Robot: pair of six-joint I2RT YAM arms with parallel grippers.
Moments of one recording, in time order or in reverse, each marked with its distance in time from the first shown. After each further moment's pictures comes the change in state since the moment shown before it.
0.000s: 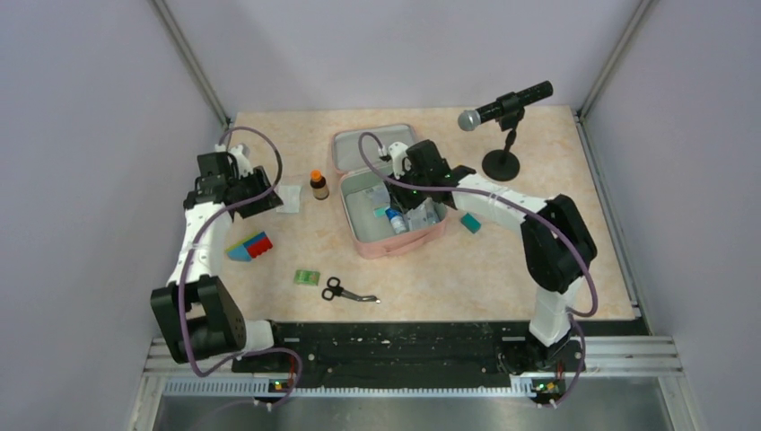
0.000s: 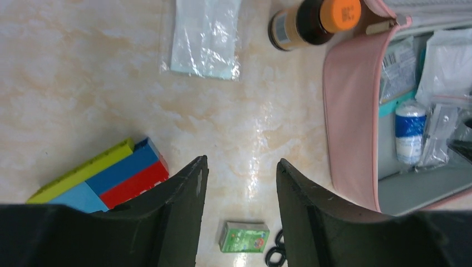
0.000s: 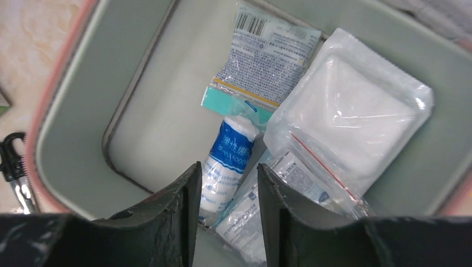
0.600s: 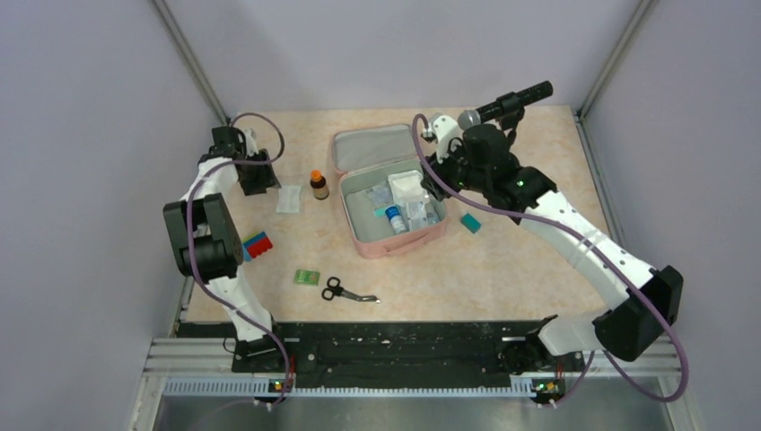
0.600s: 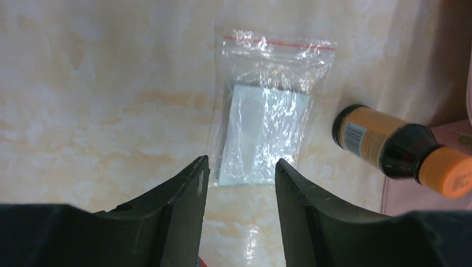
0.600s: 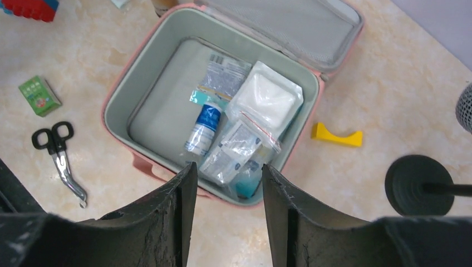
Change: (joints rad) left arm 0.000 0.546 0.349 0.067 -0.087 0.037; right arm -0.039 -0.505 -0.024 -0.195 0.071 -0.072
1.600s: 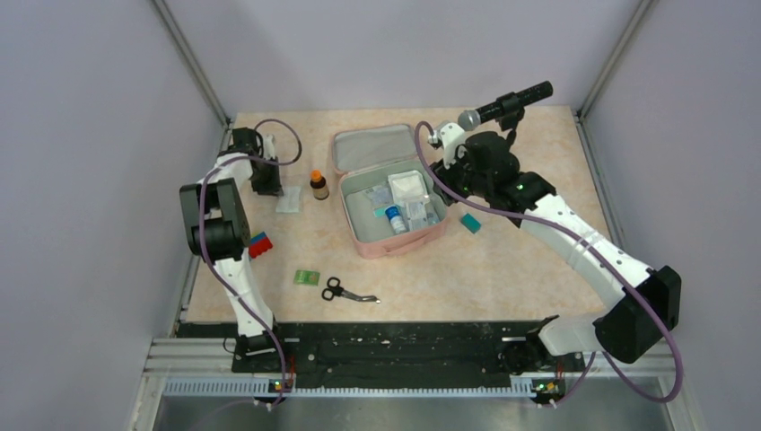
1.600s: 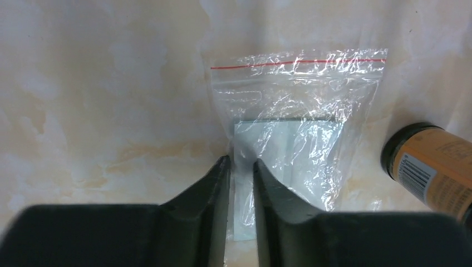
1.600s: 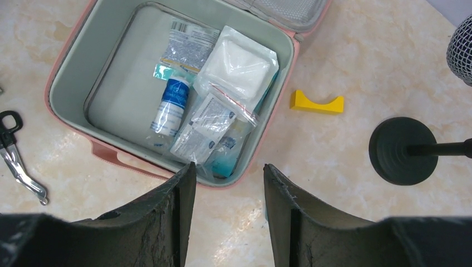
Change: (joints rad) left arm -0.059 0.218 0.127 0.000 -0.069 0.160; right arm -0.041 -0.039 -0.111 0.001 0.091 -0.025
